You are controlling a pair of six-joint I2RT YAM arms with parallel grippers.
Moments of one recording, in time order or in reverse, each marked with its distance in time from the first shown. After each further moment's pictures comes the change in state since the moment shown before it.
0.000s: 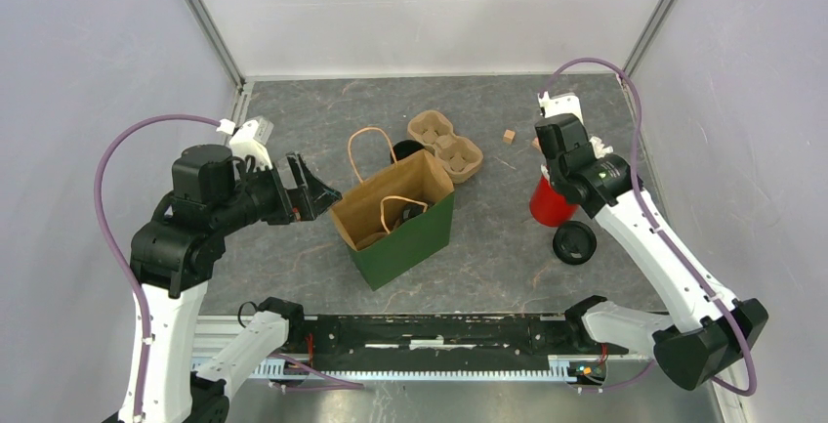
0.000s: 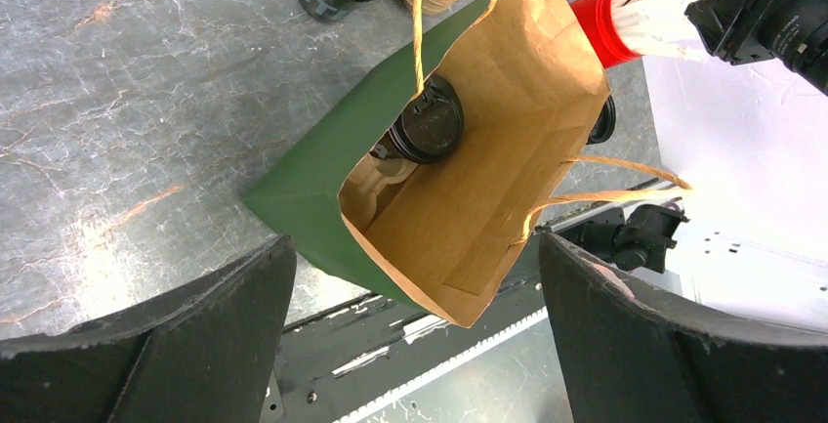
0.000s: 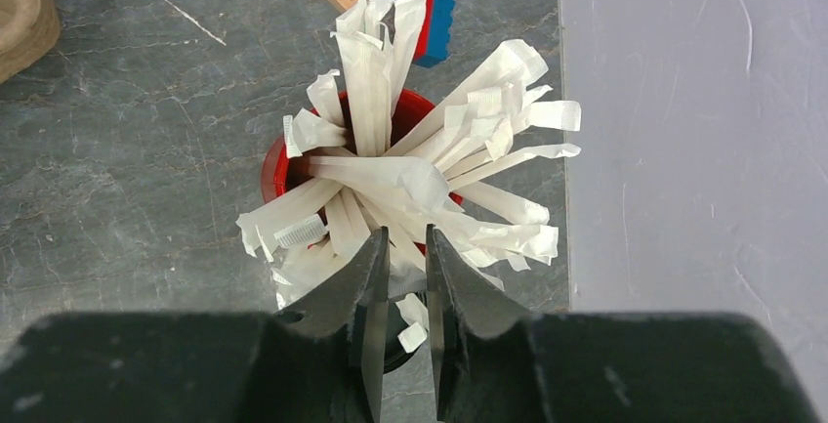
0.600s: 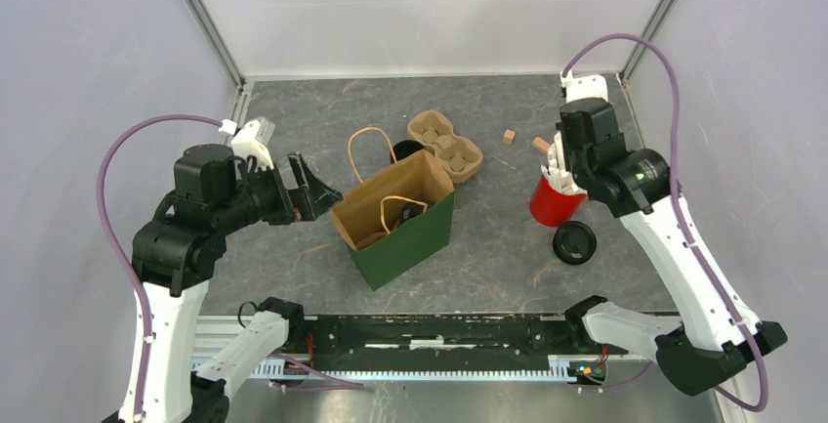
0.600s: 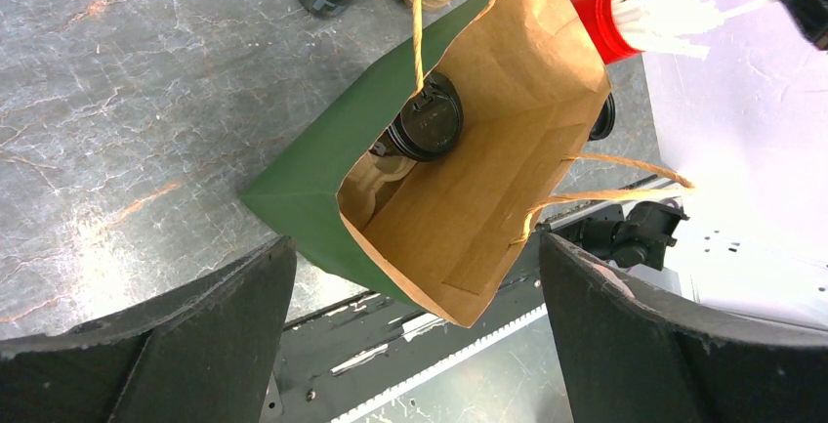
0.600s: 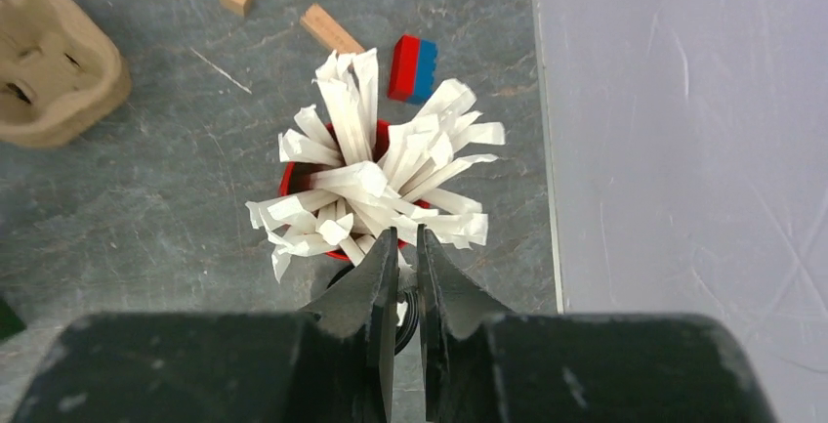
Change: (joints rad) left arm 0.000 0.000 -0.007 0.000 0.008 0.000; right arm 0.000 -0.029 0.192 -0.123 -0.024 -0.001
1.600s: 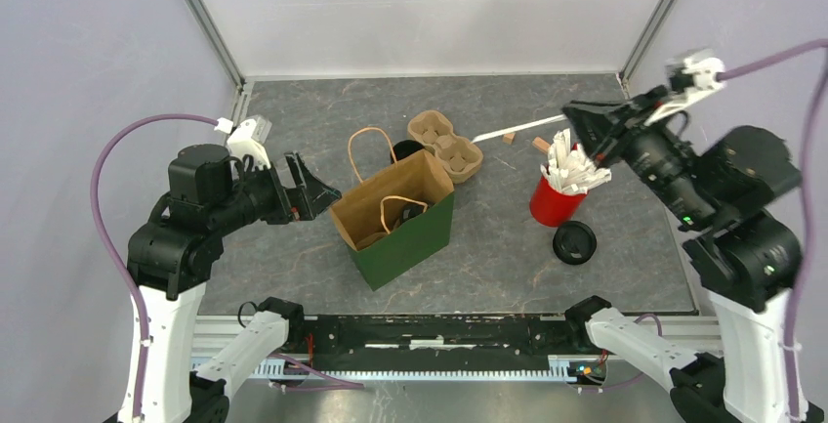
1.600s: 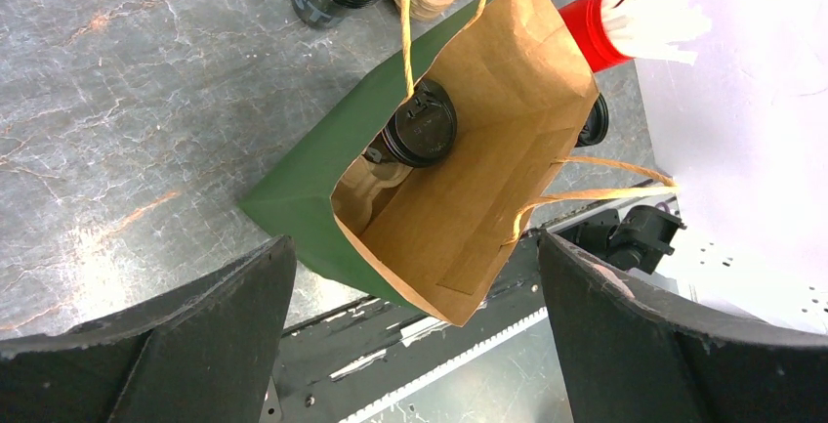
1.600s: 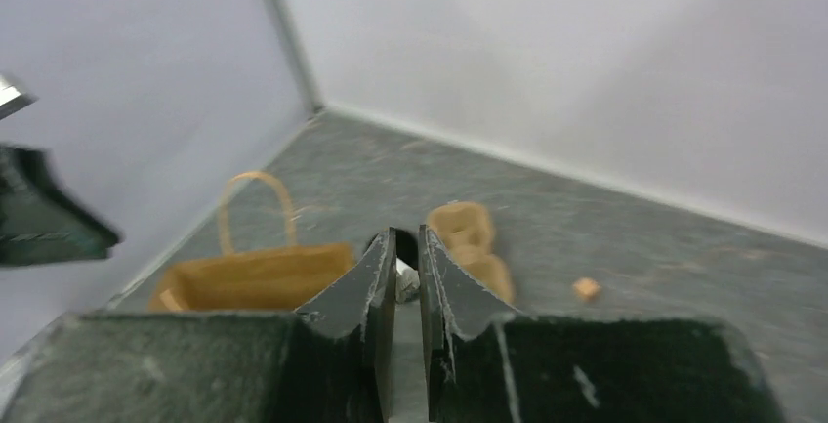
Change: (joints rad) left arm 0.000 0.001 0.024 0.000 0.000 0.000; right arm -0.003 -0.204 0.362 0.231 -0.636 0.063
